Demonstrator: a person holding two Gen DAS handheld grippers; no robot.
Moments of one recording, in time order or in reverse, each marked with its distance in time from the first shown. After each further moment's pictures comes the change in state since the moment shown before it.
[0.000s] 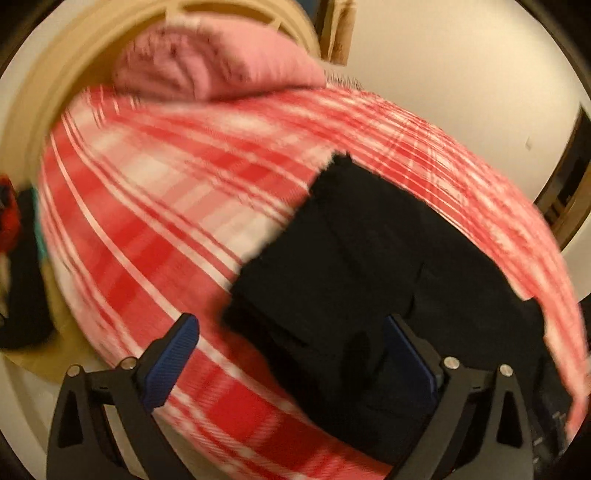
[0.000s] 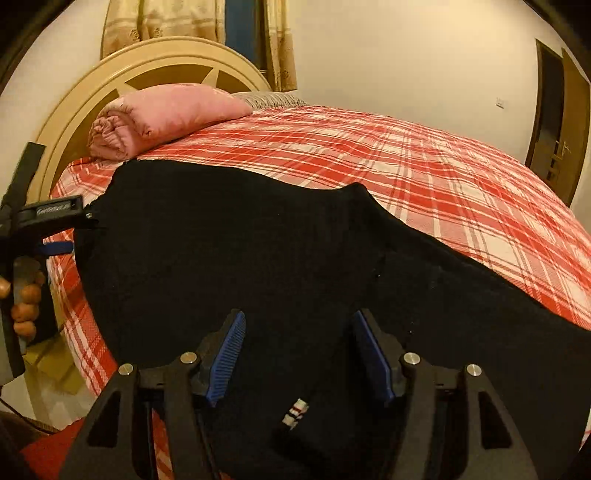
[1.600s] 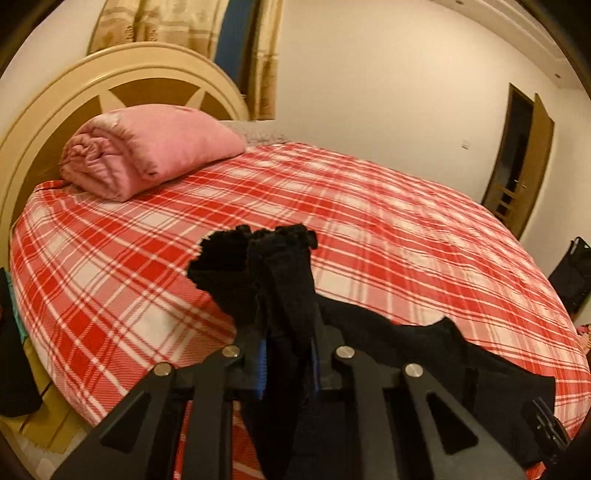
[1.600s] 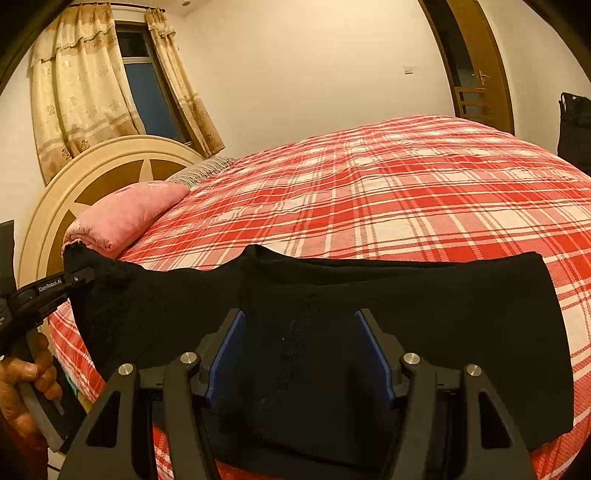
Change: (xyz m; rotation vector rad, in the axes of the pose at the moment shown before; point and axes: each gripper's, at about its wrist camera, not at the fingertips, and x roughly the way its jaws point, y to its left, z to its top) left arm -0.060 -0.103 0.009 0.239 -0.254 -0.133; right arm -0.072 -0.095 -0.009 0.407 -0.162 -0.037
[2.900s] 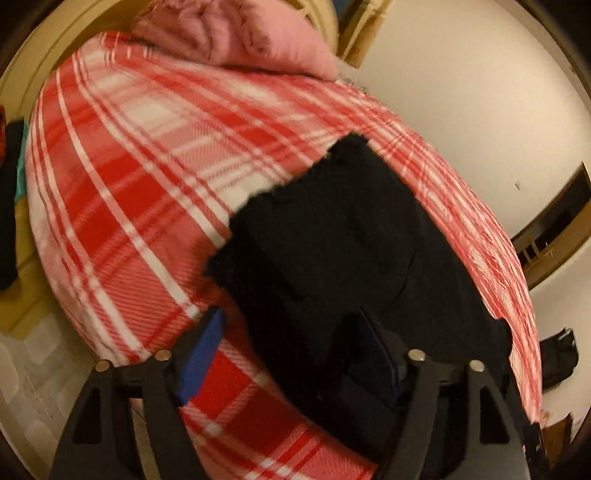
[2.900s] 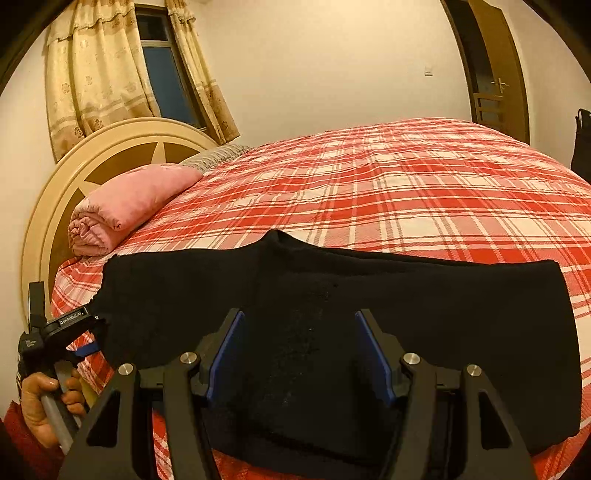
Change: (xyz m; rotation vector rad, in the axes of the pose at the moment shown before) left arm 0.048 0.111 -0.065 -0.418 0.245 0.034; right arm 0.010 0.022 -0.002 -0.068 0.030 0.025
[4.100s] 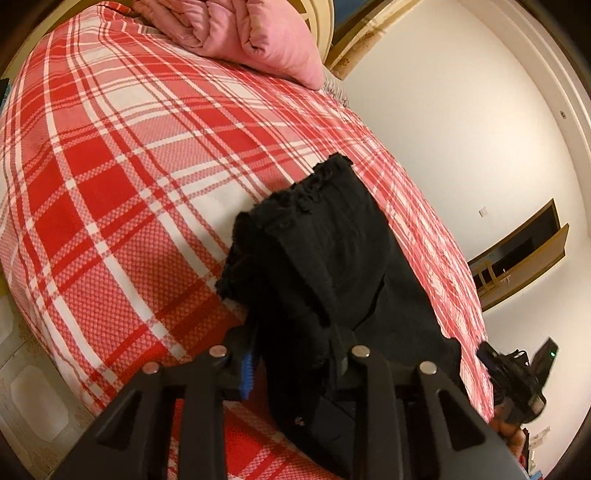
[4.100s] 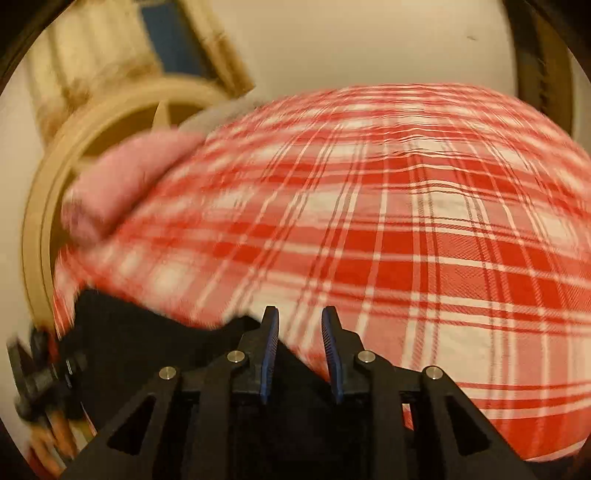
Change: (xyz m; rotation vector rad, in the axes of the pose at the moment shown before) left arm -0.002 0.010 0.011 -0.079 -0.006 -0.197; right arm 0.100 -0.001 0.080 -0.110 0.261 0.100
